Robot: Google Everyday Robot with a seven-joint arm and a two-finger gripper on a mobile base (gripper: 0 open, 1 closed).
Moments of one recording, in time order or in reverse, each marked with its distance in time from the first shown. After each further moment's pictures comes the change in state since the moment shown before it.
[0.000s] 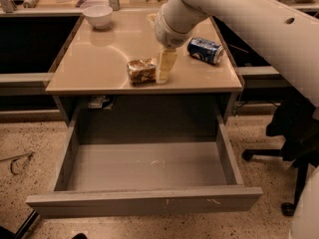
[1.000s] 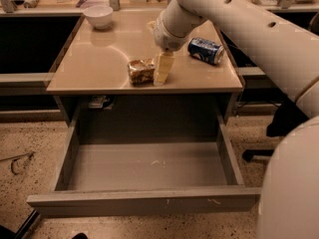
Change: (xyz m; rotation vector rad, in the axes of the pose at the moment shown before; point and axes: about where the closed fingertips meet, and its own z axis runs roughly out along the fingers) arm 0.007 -0.001 0.033 -0.065 -0.042 0.048
